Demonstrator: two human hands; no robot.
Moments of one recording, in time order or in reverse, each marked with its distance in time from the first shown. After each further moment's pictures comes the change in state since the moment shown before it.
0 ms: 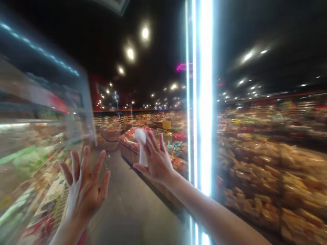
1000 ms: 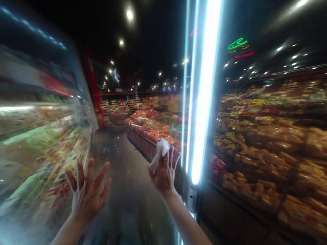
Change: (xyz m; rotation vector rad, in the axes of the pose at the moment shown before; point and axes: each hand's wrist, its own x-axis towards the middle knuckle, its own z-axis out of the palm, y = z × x) left_hand -0.085 0.037 0.022 0.064 -0.131 0.031; right_hand -0.153 -0.058 0.040 0.080 0.015 0.425
